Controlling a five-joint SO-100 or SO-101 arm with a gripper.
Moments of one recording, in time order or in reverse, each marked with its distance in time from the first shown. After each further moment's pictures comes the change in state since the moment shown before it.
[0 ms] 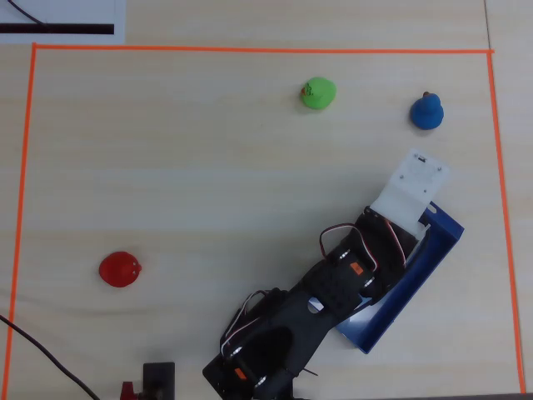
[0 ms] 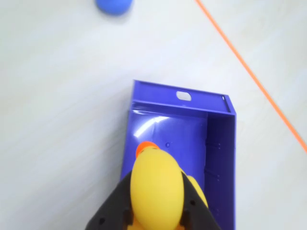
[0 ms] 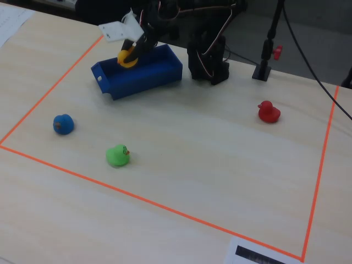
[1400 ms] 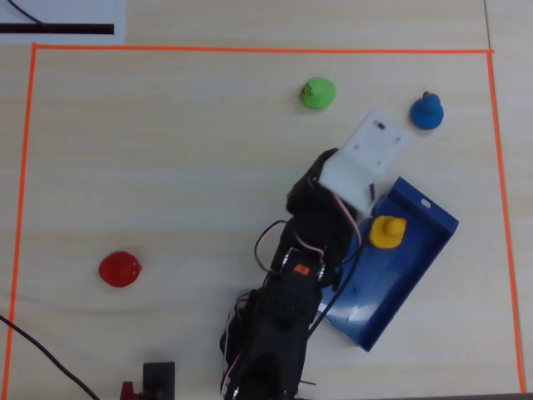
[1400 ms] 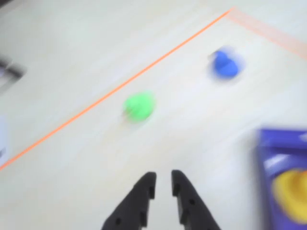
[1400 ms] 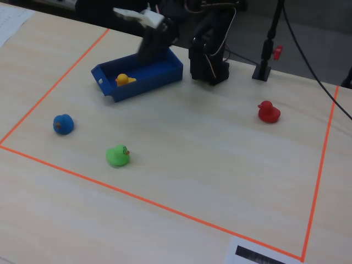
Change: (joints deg) arm -31.6 15.6 -4.0 5.8 38.3
